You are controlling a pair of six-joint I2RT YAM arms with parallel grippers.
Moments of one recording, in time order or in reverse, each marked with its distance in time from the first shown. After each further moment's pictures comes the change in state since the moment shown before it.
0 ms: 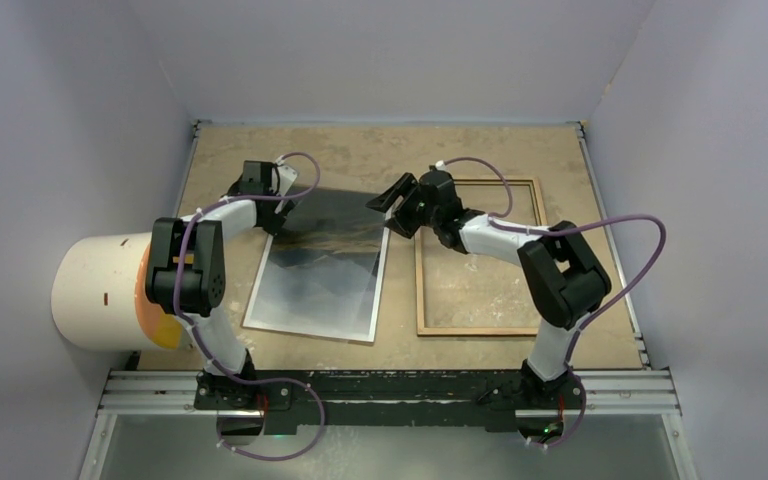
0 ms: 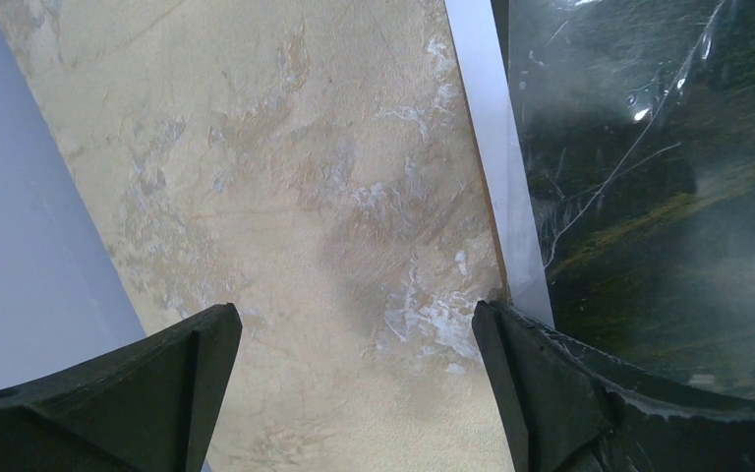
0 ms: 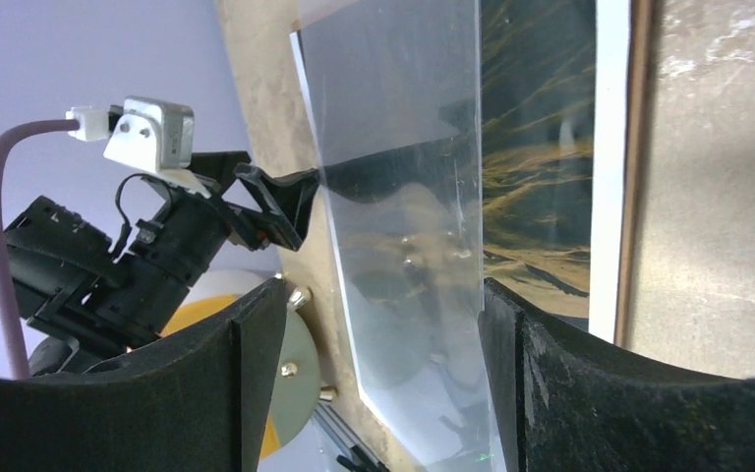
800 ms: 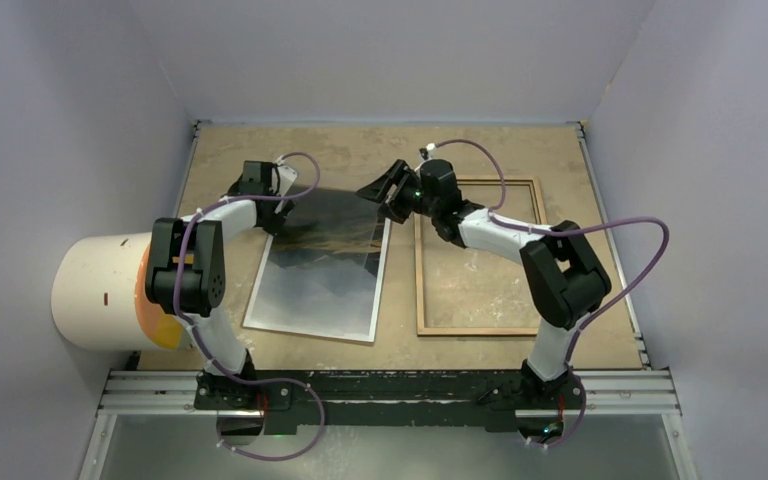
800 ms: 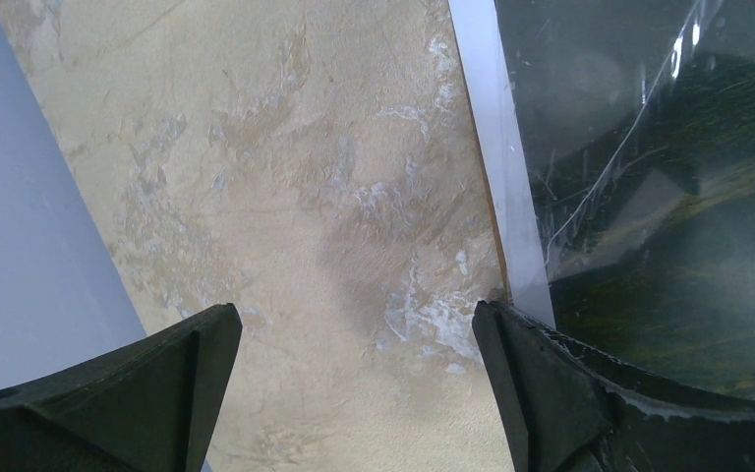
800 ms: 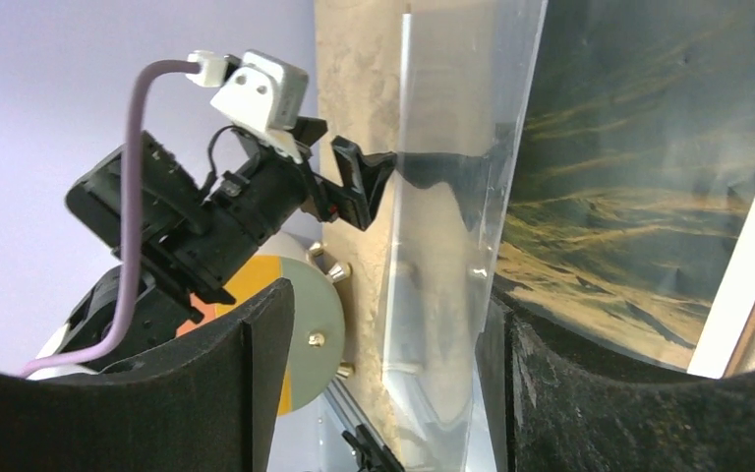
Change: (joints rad) left arm 0.000 -0.002 -0.002 0.005 -0.007 -0.002; right arm 0.001 0.011 0.062 0.101 -0.113 -0.069
